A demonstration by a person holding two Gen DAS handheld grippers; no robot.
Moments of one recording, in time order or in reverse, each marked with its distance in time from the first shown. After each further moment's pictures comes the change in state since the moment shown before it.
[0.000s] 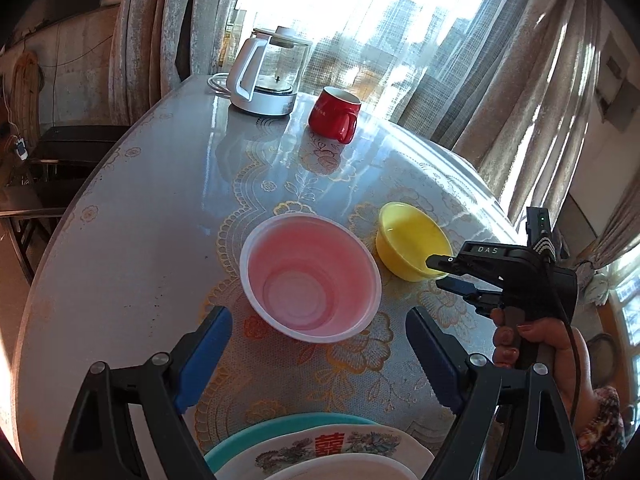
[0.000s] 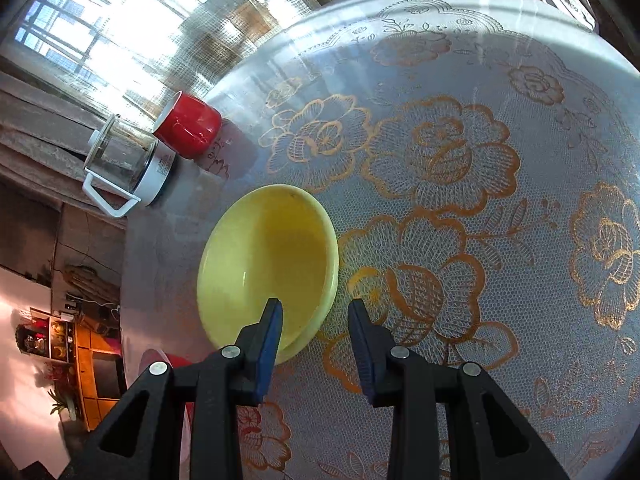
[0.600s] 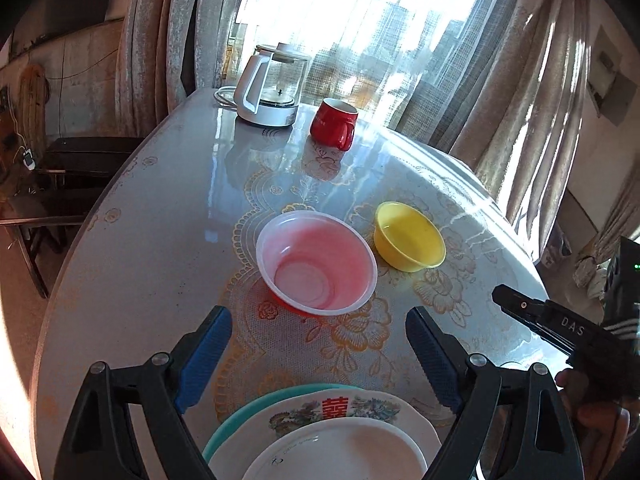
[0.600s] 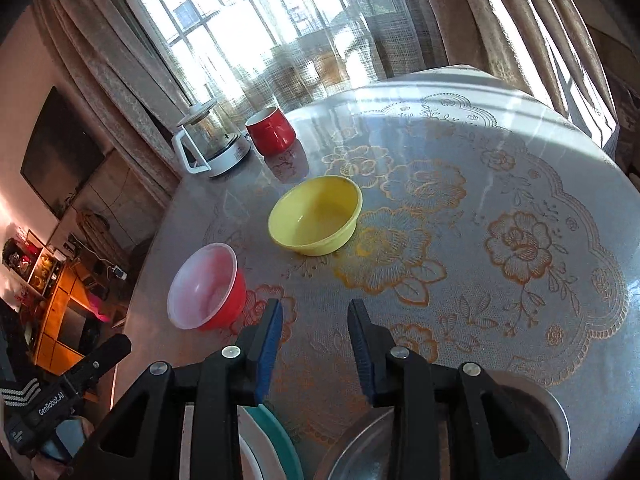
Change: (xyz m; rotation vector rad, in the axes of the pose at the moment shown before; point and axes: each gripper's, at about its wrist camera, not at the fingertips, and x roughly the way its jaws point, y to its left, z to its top) left arm -0.030 -0.002 -0.012 0.027 -0.038 0.034; right arm -0.117 0.027 -0.089 -0.318 -0.219 -0.030
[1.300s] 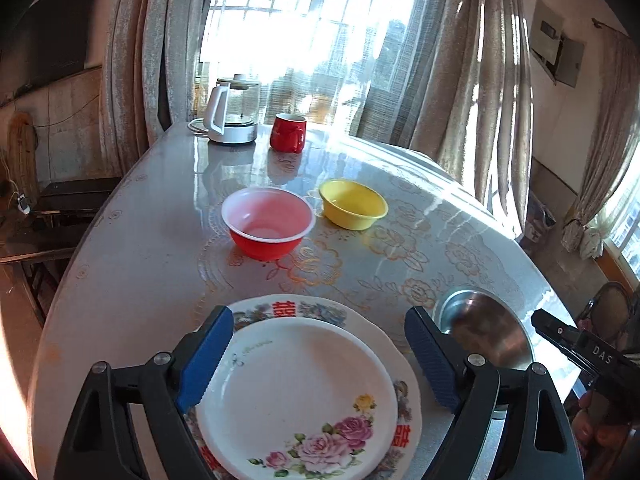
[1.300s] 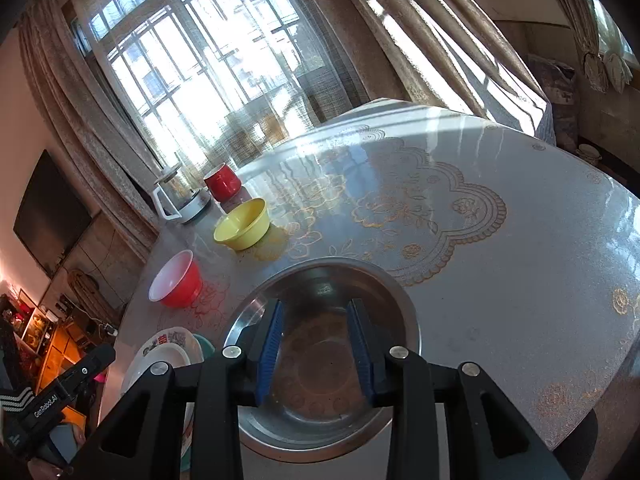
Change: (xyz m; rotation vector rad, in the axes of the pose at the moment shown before) left arm -0.068 -0.034 -0.080 0.139 -0.113 -0.027; right arm -0.125 -0.075 -0.124 0.113 -0.223 -0.025
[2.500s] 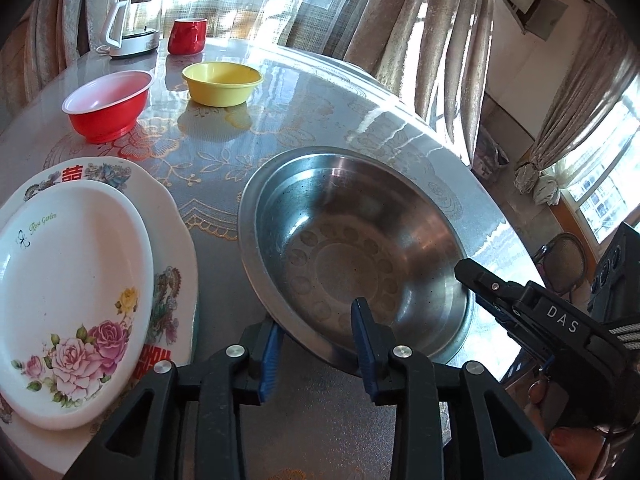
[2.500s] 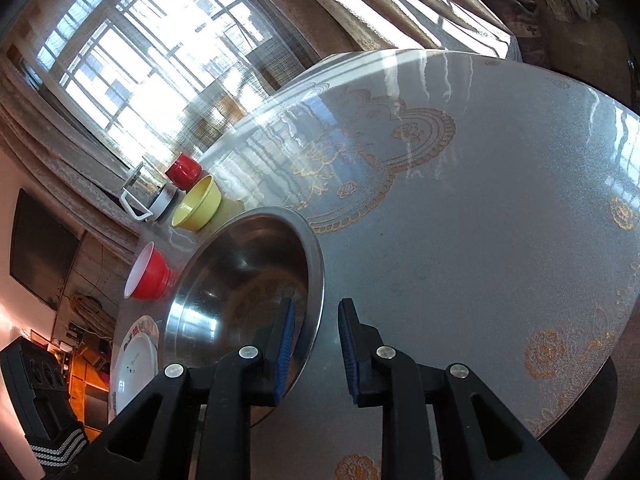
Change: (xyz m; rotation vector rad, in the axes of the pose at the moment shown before) left arm 0.052 -0.133 -0.088 0.037 0.275 -0.227; right arm 0.009 -0.078 -0.027 0.189 0.064 -0.051
